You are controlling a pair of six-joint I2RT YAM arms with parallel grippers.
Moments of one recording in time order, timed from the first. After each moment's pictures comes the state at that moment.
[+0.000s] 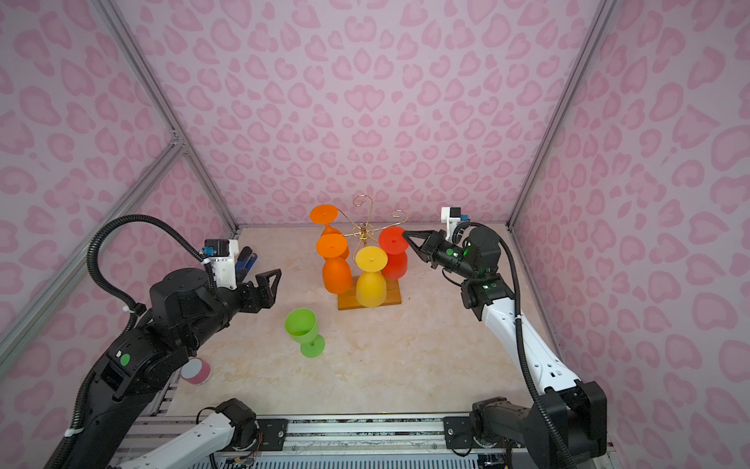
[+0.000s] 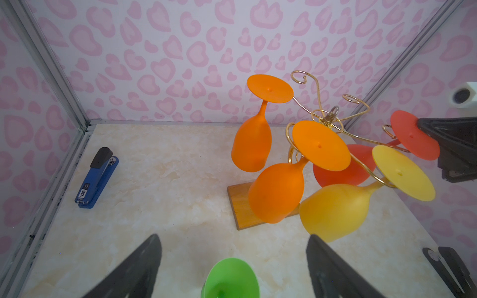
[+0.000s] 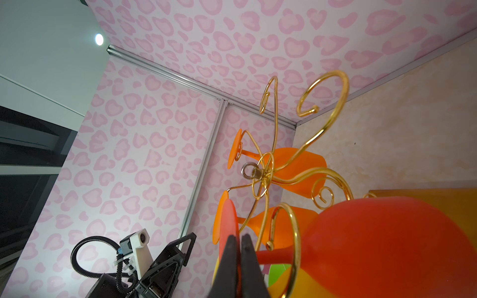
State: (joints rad) left arm -0.55 0.82 1.28 -0.83 -0.25 -0.32; right arm 0.23 1.26 1.04 0.23 -0.73 1.21
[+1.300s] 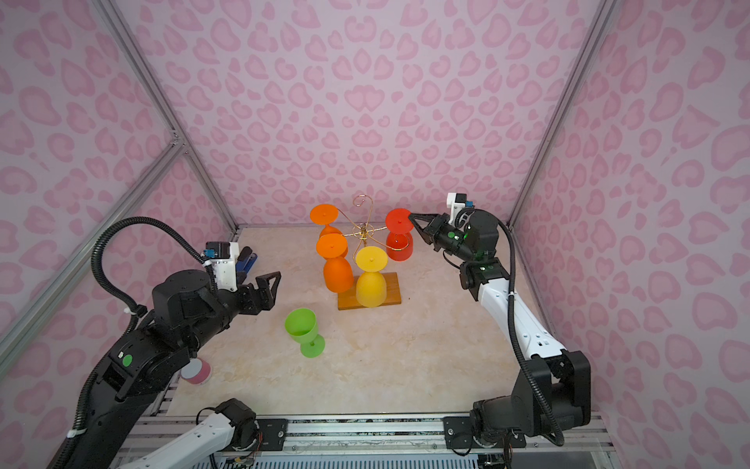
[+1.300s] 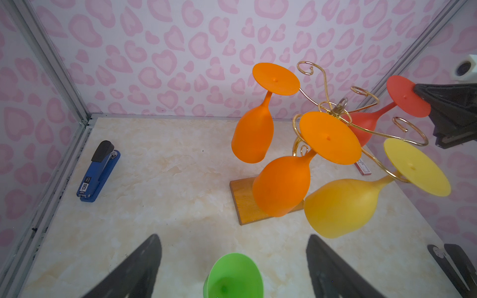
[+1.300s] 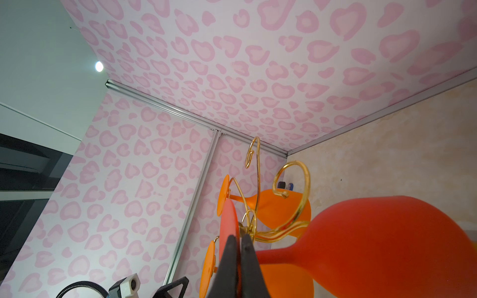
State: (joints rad) left arm -0.53 0.82 1.25 -0.84 -0.23 -0.32; right arm 0.14 1.40 1.15 0.29 -0.69 1.21
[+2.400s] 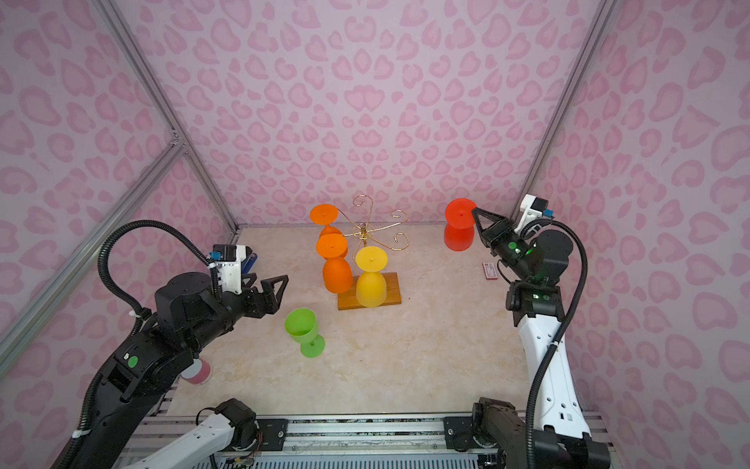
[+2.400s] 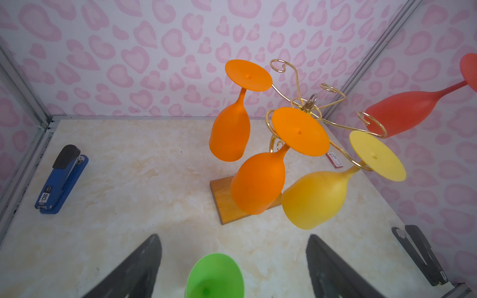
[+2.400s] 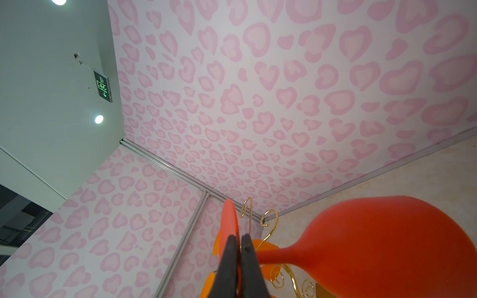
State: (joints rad) left arm -0.52 0.79 1.21 -0.76 -0.10 -0.31; right arm -0.21 1.04 1.11 0.11 -0.68 1.12
